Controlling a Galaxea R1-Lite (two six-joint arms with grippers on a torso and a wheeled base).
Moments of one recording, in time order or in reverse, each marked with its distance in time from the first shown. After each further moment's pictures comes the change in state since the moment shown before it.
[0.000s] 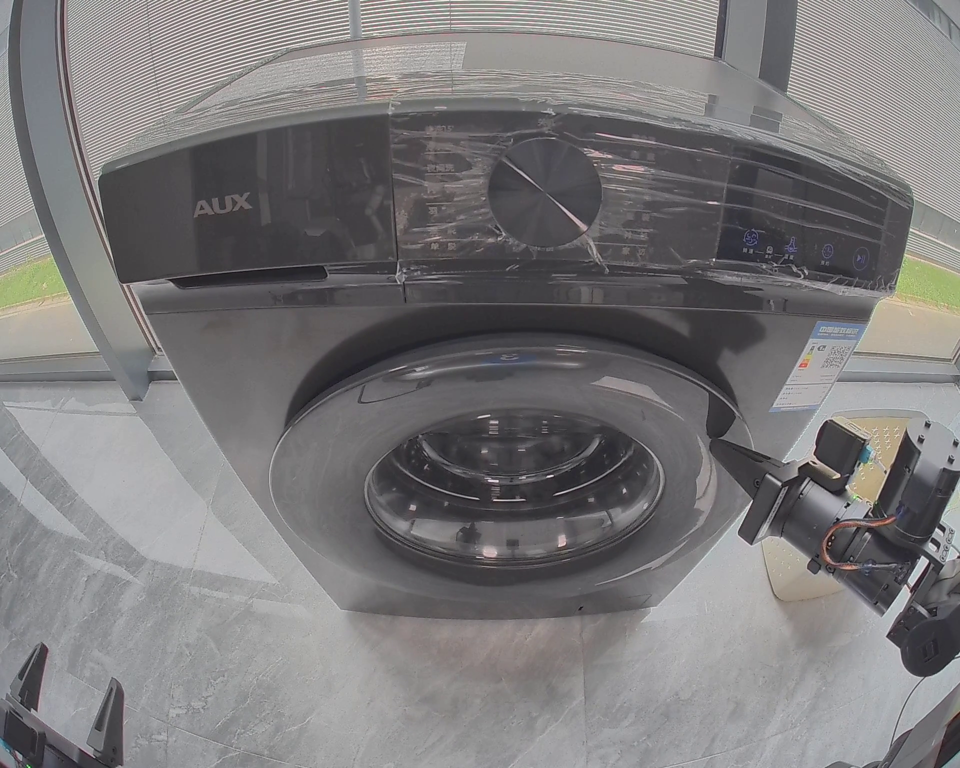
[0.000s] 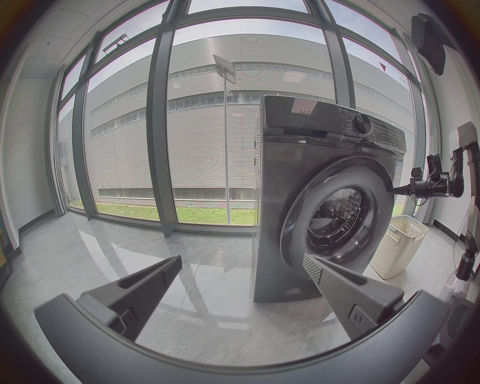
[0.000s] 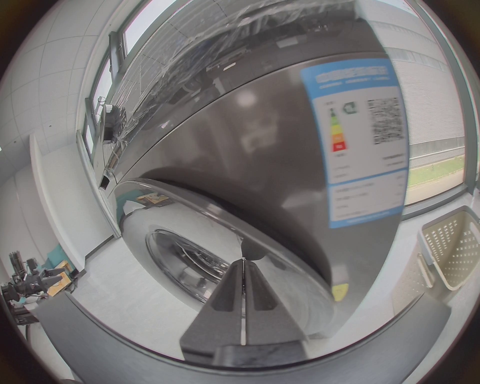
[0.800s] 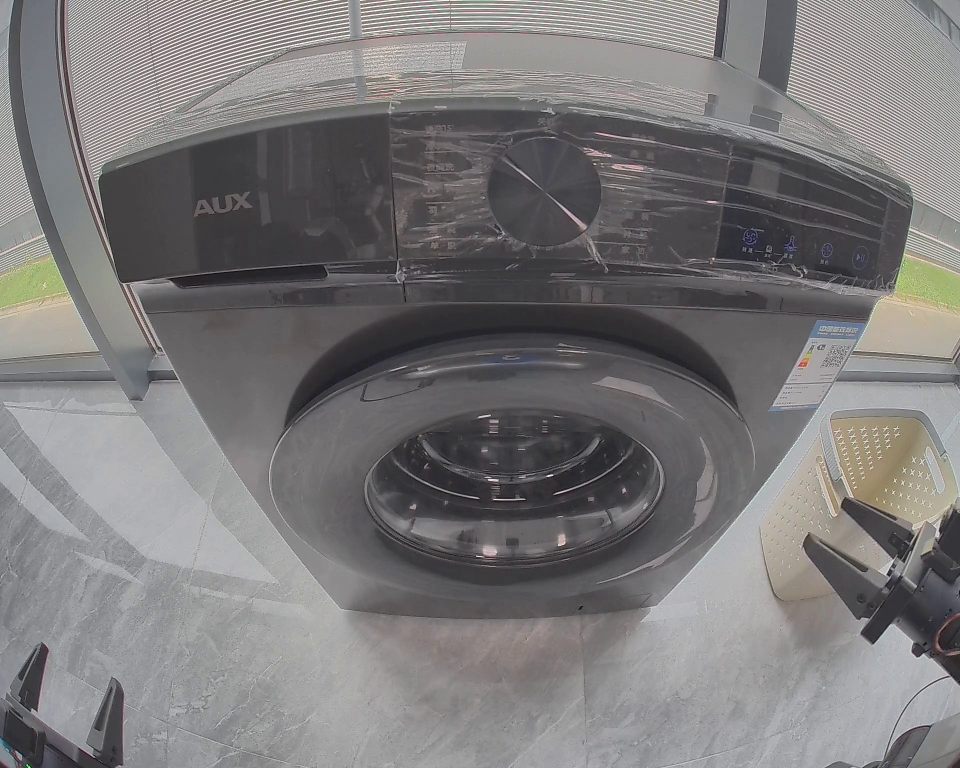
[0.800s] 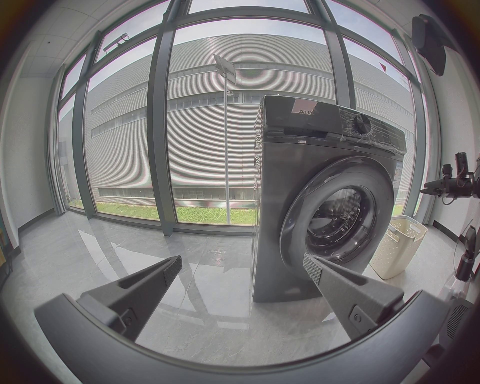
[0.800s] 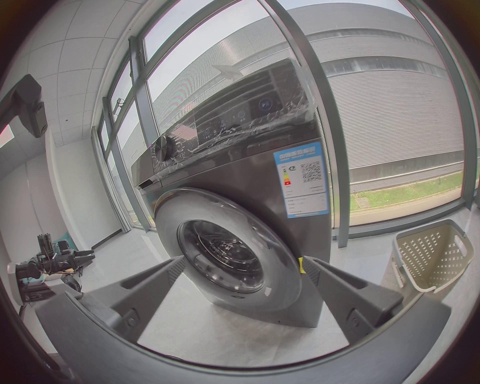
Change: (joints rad) left arm -0.001 0.000 0.000 0.001 -0.001 -0.004; right arm -0.008 -0.540 0.282 0.236 0.079 -0.061
